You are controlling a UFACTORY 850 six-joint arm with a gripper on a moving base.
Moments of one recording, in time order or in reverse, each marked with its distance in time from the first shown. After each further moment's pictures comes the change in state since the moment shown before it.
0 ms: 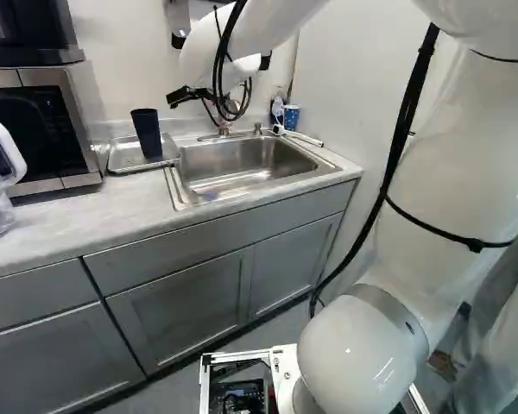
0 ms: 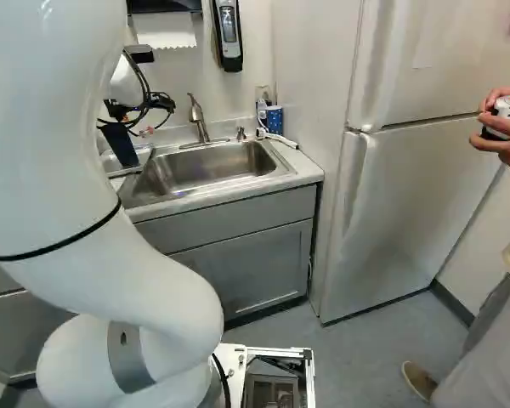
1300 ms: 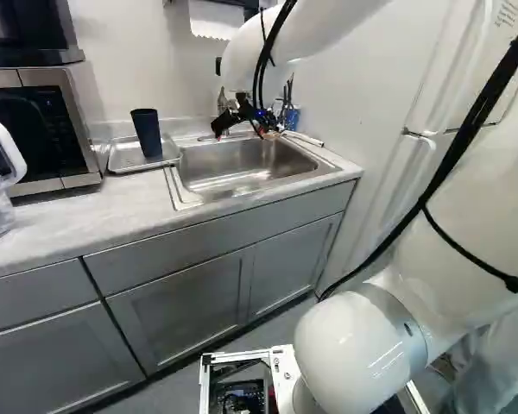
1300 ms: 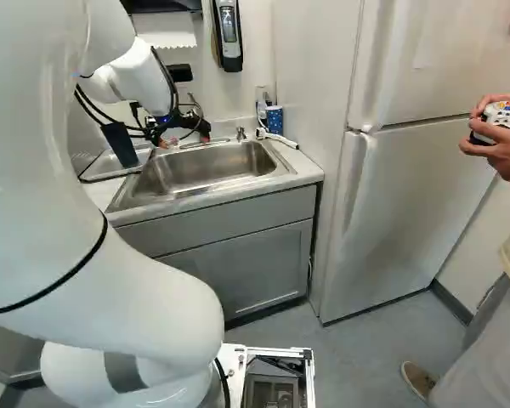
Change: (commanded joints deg) arm -10.2 9.2 9.0 0.0 -18.4 0.0
